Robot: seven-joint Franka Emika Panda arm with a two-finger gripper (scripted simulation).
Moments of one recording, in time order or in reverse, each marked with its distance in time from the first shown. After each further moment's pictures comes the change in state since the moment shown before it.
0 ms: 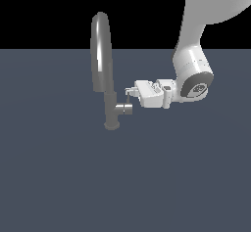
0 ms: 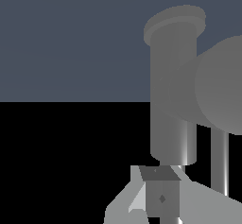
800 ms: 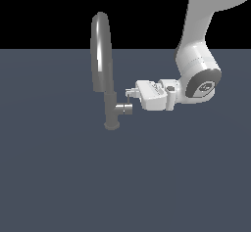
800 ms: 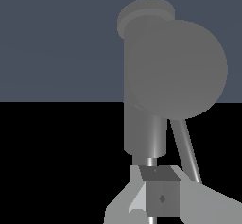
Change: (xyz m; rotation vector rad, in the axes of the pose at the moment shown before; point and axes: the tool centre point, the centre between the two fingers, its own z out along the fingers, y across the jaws) arm -0.007 0.030 0.000 0.008 0.006 -0.006
